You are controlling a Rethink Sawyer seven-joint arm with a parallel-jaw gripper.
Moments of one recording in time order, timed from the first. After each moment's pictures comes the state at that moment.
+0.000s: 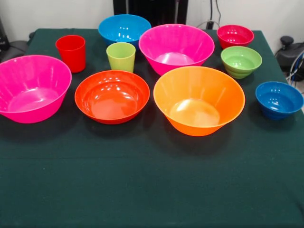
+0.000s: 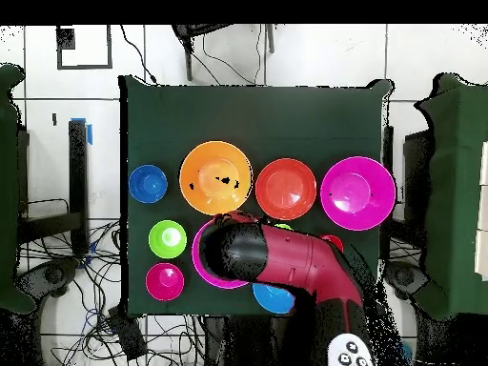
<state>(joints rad) -0.28 -0.98 0.01 1.95 -0.05 0.57 1.59</state>
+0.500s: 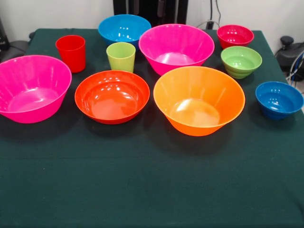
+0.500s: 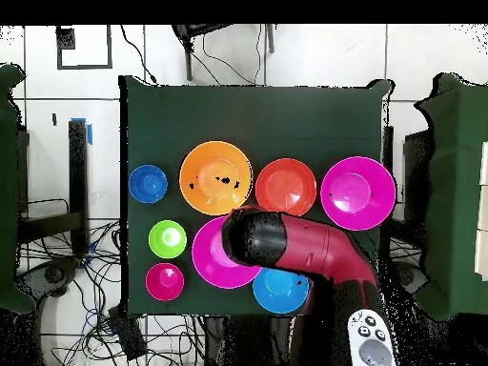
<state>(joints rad) -0.34 -0.91 0.03 1.89 -0.09 0.57 1.59</state>
